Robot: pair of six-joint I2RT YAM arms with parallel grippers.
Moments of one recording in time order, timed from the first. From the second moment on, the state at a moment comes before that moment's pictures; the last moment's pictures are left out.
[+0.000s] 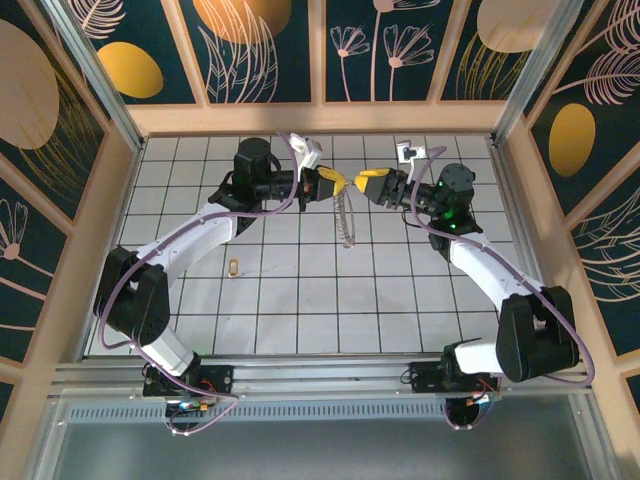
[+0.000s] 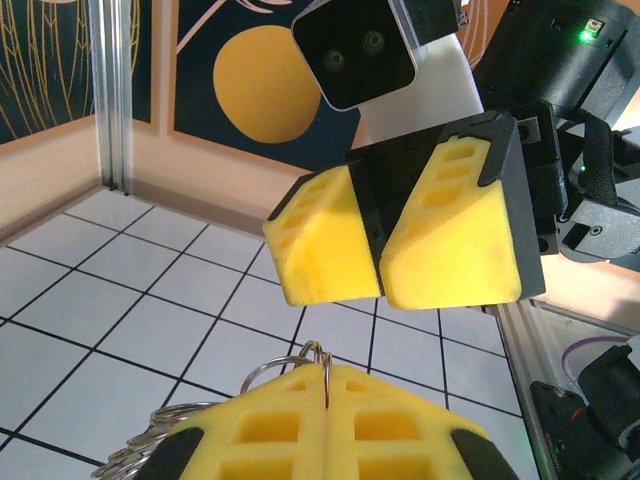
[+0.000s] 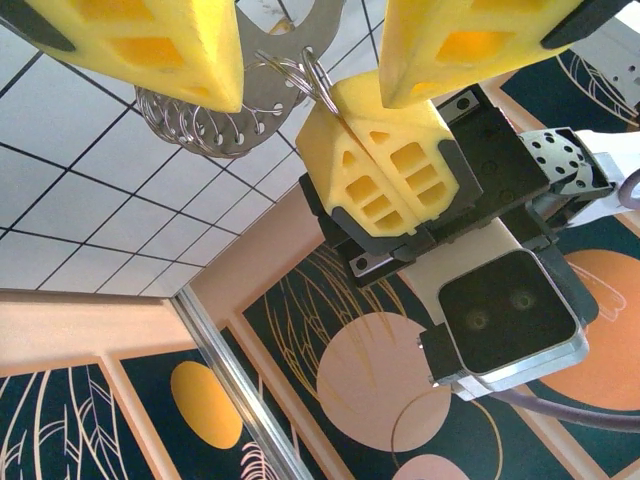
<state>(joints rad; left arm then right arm) -0.53 1.64 1.25 0.25 0.89 -0.14 0.26 1.34 0.84 0.60 -0.95 0.67</state>
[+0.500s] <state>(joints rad) -0.53 1.65 1.27 0.23 0.89 -0.13 0.28 1.34 0.84 0.60 -0.97 0.68</state>
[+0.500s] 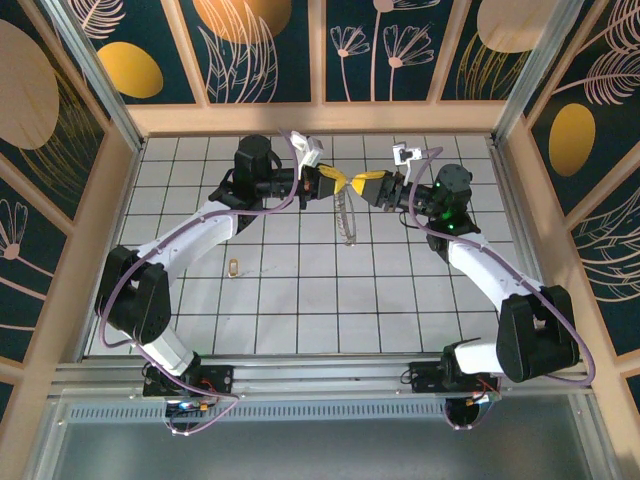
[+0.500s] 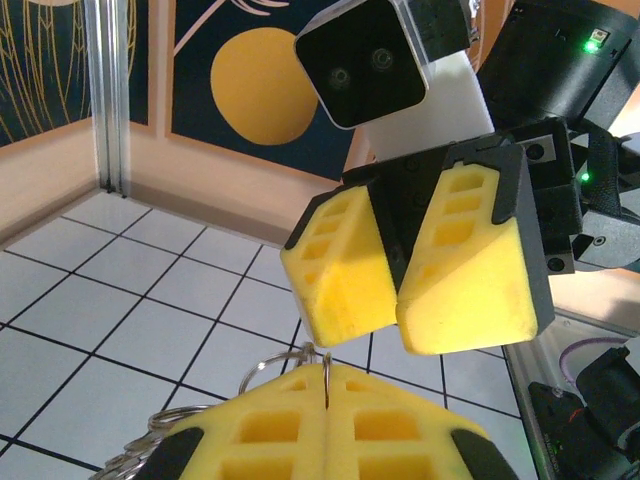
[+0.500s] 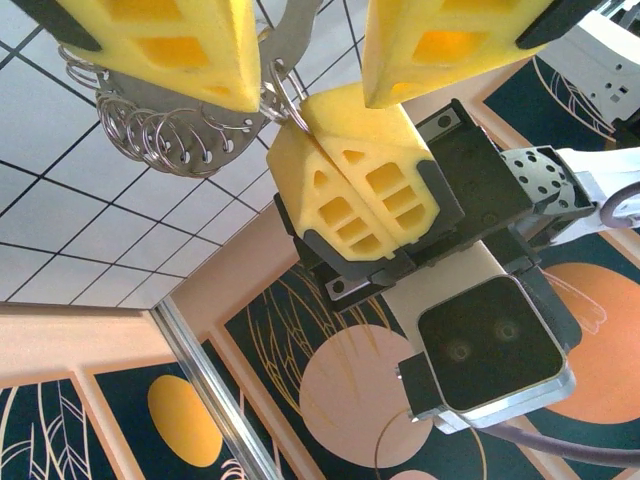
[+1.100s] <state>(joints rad) -0.53 1.65 1.27 0.22 0.91 -0.13 0.28 1.36 0.84 0.60 -0.98 0.68</state>
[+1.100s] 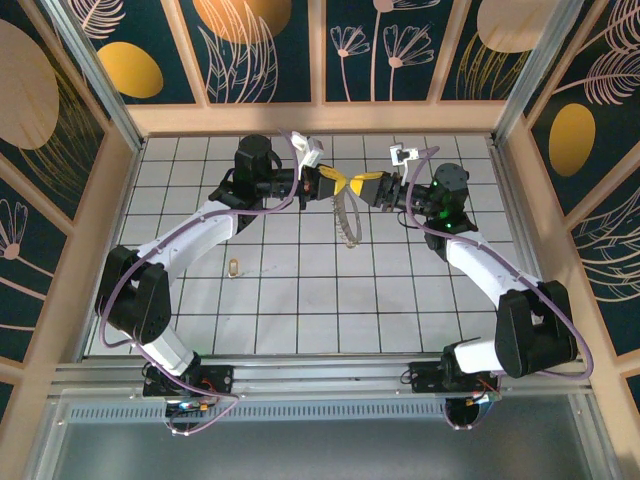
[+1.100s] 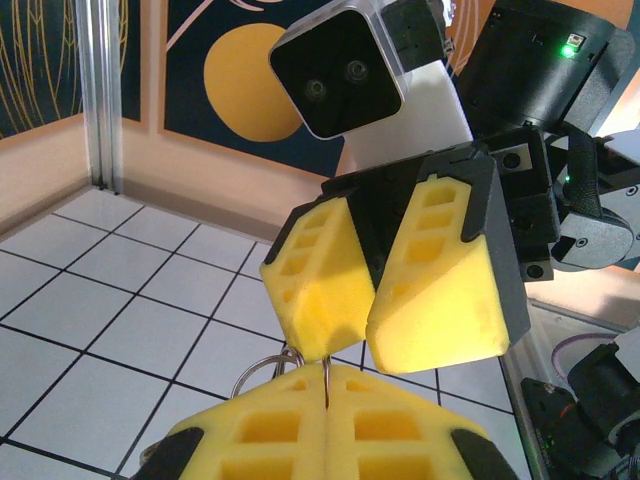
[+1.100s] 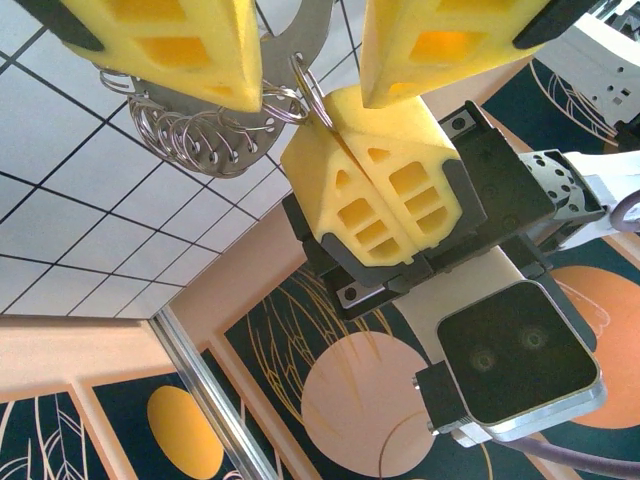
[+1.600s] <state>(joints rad) -0.53 1.65 1.29 0.22 0.93 -0.13 0.30 1.38 0.87 0.58 -1.01 0.65</state>
